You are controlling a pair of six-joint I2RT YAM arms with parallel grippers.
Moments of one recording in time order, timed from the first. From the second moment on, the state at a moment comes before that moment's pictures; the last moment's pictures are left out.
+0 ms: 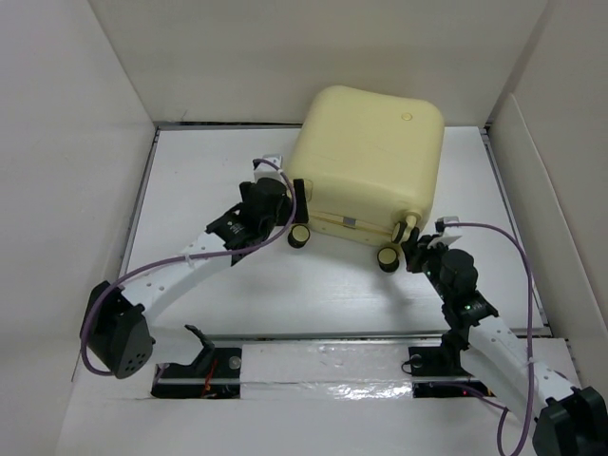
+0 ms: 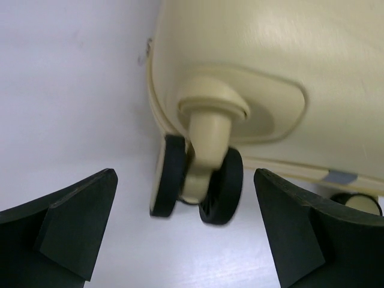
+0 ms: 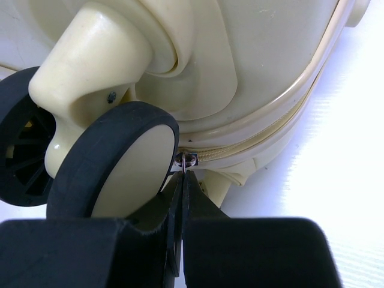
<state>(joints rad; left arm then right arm) -0.72 1.27 0.97 -0.27 -0.38 -0.49 0.36 0.62 0.18 0.25 0.04 0.32</state>
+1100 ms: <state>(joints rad) -0.58 1.28 0.71 0.34 -0.10 -0.57 0.52 0.86 0.30 0.28 0.23 0.16</state>
